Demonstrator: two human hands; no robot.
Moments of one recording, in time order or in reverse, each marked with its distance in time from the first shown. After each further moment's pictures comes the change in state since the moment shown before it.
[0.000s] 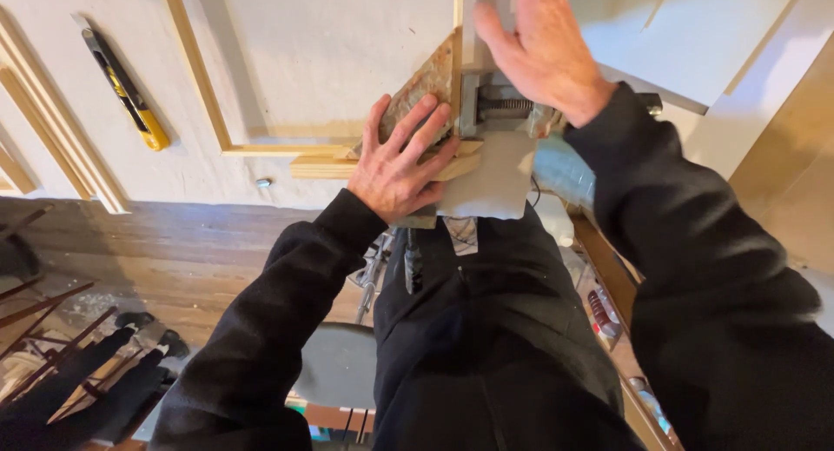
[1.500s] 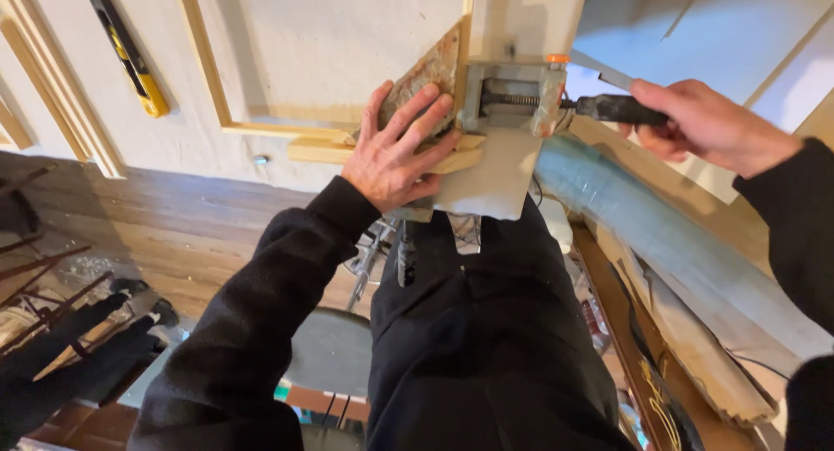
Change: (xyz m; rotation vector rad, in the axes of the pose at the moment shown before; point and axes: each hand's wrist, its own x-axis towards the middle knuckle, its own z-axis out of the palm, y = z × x) left_hand -0.004 0.005 0.007 -0.004 -0.041 -0.036; right_hand -0.130 0.108 -0.105 0.580 -0.690 0.918
